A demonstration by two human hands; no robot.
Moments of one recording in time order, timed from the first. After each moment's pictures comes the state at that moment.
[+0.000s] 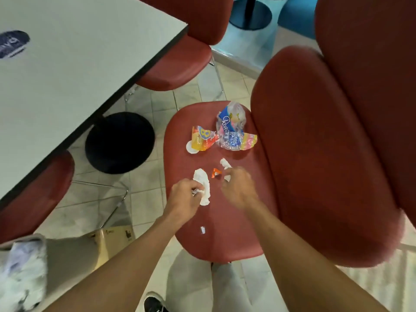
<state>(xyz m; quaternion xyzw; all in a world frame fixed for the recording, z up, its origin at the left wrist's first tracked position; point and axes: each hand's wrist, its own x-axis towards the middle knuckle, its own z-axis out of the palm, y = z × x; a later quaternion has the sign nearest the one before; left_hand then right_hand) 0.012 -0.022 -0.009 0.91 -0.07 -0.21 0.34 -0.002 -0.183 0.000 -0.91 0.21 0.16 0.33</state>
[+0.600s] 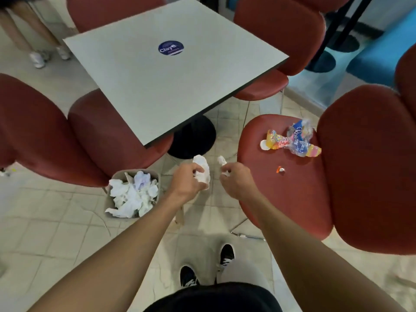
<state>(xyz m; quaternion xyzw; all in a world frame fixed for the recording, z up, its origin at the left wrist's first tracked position) -0.093 0.257 0.094 0.91 0.07 -0.14 0.38 -0.088 0.100 0.099 -0.92 0.08 0.16 0.36</state>
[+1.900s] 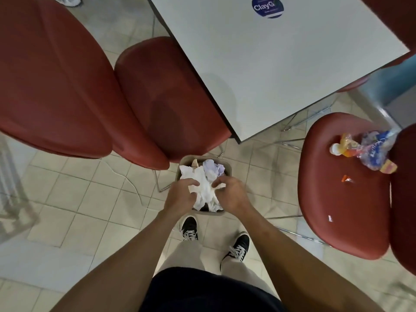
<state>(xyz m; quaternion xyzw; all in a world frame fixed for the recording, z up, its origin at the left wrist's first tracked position) -0.106 0.552 -0.026 0.87 0.18 -0.20 0.42 -0.073 0.400 0.024 -0.89 0.08 0.30 0.33</state>
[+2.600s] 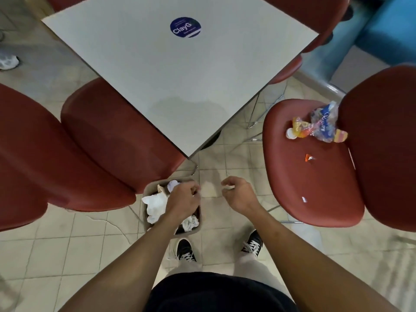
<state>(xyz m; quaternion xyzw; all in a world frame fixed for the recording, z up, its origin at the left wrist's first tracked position) -0.046 0.453 0.003 0.90 0.04 -0.22 0.38 -0.058 0.277 0.040 -0.87 0.19 0.21 0.40</state>
